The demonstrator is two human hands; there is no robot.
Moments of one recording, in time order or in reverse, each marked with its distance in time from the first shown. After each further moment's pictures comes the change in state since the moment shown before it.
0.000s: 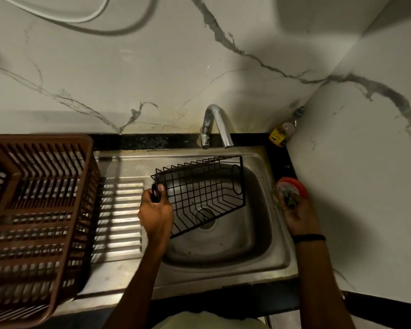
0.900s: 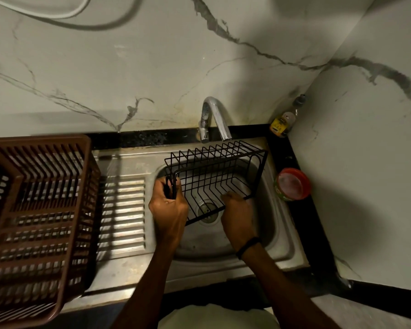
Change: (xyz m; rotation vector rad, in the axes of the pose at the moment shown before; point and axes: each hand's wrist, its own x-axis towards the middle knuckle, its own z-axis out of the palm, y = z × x) left_hand -0.020 0.018 0.008 -0.162 -0.057 0.454; right_hand -0.088 0.130 0.059 -1.889 -0.356 -0.856
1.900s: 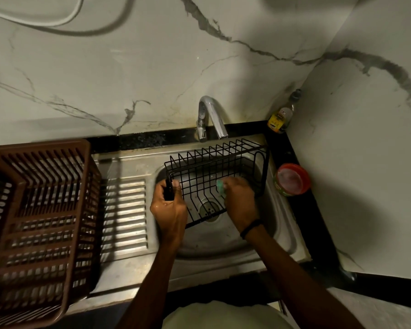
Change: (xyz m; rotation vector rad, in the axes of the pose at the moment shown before) left_hand -0.005 -0.004 0.003 -0.067 -0.007 -0.114; right_hand 0.026 0.008 -0.008 0.131 0.083 -0.042
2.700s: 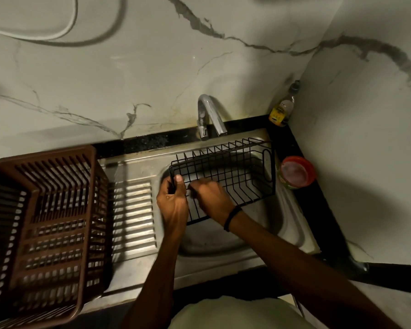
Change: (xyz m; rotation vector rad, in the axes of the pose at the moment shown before) left_hand 0.015 -0.003 0.004 -0.079 -0.081 -0.272; right_hand 0.004 -0.051 0.019 0.031 -0.247 -0.341
